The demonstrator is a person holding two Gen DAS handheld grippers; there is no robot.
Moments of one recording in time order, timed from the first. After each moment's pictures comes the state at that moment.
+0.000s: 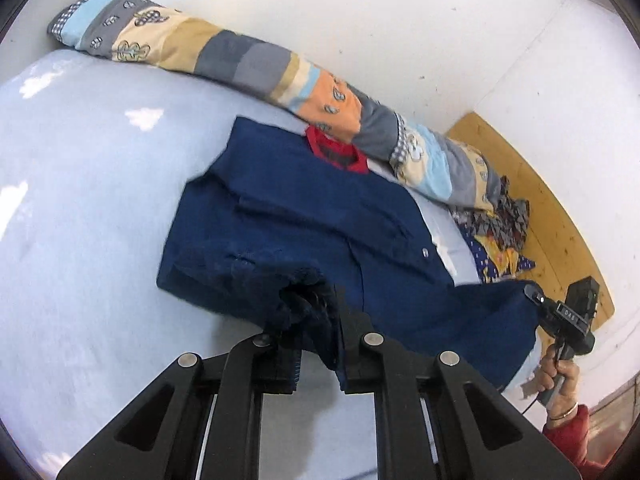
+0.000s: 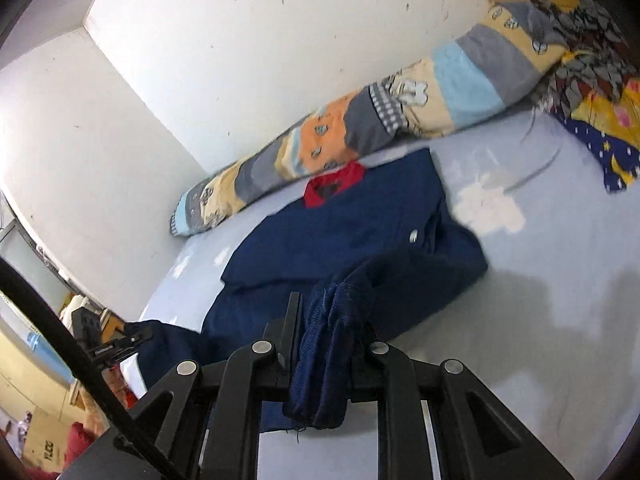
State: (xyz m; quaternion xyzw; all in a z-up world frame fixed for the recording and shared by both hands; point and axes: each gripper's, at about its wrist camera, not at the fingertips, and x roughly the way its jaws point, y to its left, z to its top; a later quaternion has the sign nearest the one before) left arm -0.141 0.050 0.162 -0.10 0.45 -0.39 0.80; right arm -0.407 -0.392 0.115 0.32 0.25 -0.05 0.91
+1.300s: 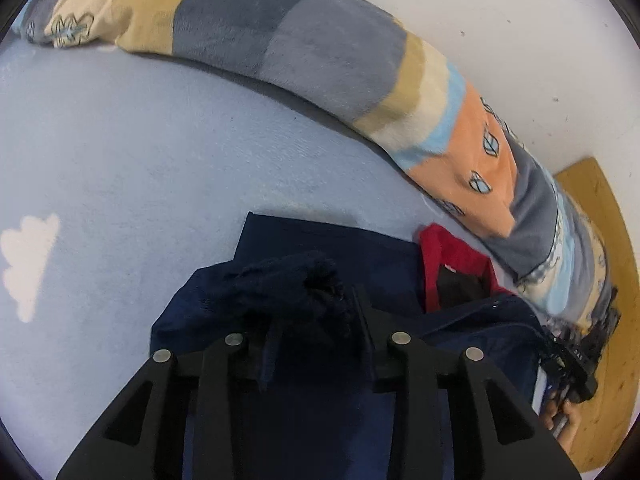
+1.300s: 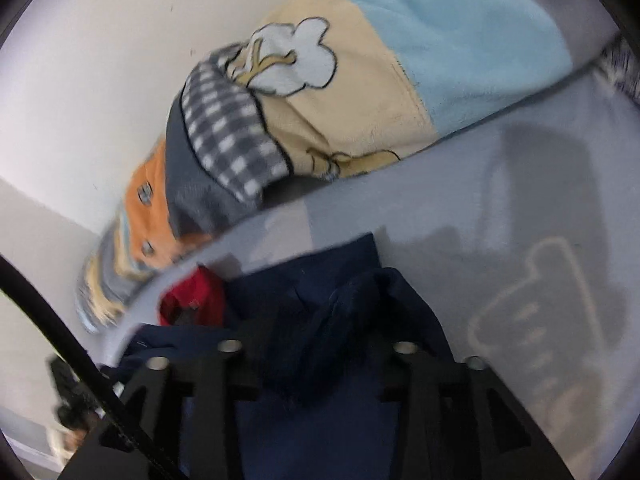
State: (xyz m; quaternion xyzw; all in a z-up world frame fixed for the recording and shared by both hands) left arm 0.238 -0.168 0.052 -0.10 0.56 -0.26 0.78; right arm -0.080 -0.651 0.008 0.45 0.33 -0.16 0.82
